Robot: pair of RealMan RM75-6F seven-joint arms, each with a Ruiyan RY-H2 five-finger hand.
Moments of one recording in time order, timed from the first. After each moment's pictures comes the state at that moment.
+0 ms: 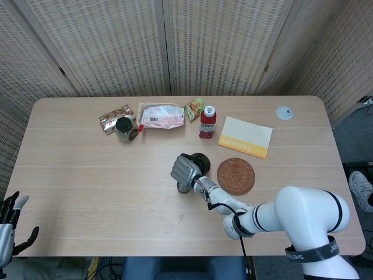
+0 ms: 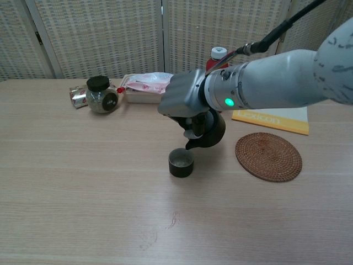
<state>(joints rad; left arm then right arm) 0.07 -1.22 0.00 -1.50 1.57 1.65 -0.03 1.50 -1.54 -0.16 -1.56 -0.54 0.81 -1.06</state>
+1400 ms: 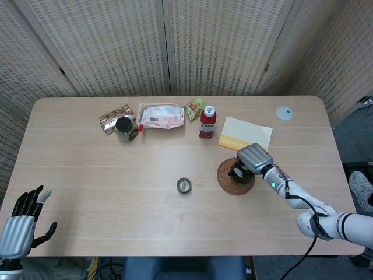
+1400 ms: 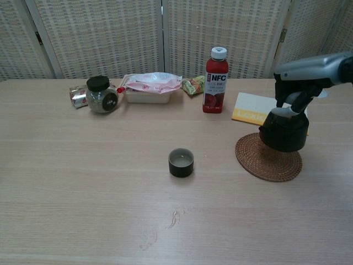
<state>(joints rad) 0.01 -1.21 0.01 -1.61 1.60 1.57 0.07 0.94 -1.21 -0.05 -1.52 -1.07 0.70 -0.13</state>
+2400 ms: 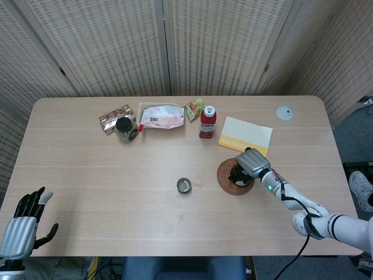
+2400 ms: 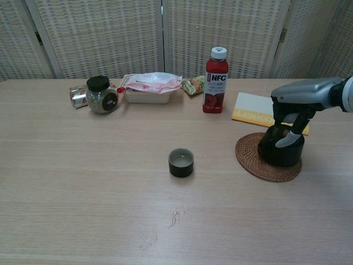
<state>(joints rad) 0.01 -1.22 0.02 -1.62 1.59 1.56 0.09 0.88 -1.33 -0.01 -1.36 -1.16 0.64 -0.12</state>
